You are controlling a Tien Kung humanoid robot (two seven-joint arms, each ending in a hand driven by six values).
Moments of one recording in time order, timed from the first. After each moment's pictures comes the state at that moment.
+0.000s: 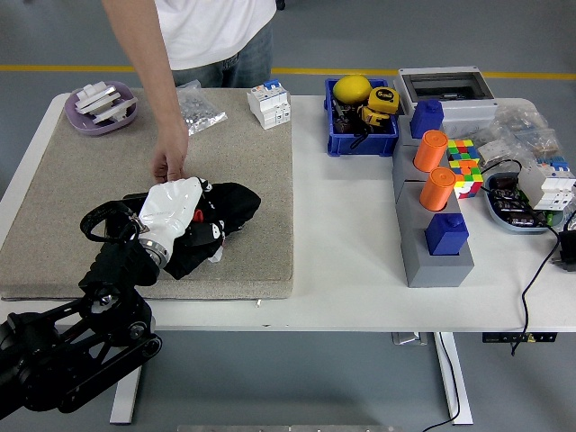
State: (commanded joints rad) left arm -0.43 0.31 -0.66 -1.45 2.06 0.30 0.65; right arm 0.22 -0.39 0.47 0.18 -0.10 0.00 -0.13
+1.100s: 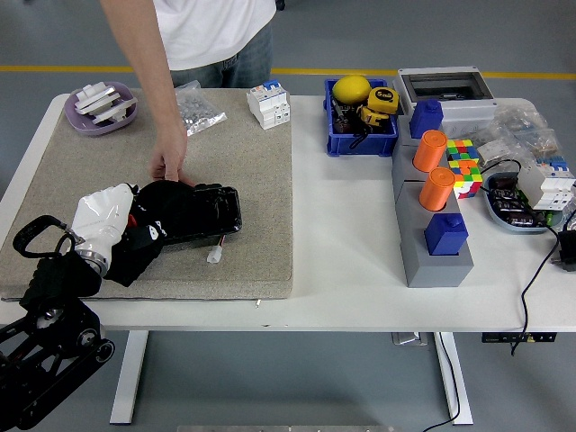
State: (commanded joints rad) left arm -0.23 0.41 -0.88 -1.46 2.13 0.29 0.65; right arm 0.19 -0.40 0.55 0.18 -0.12 -0.01 -0.14
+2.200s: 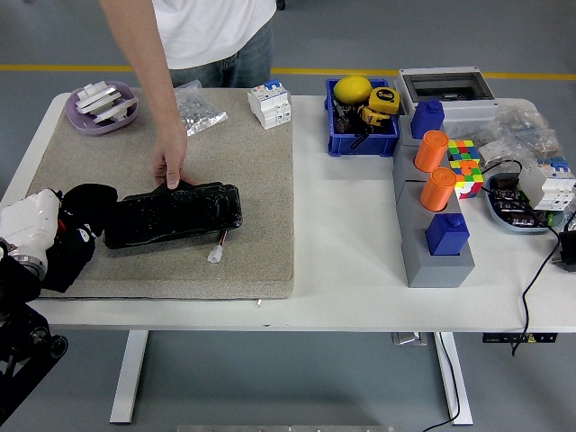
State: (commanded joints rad) left arm -0.14 0.44 -1.08 -1.43 2.17 0.29 0.65; right arm 0.19 -0.40 0.55 0.18 -0.11 -0.01 -0.14
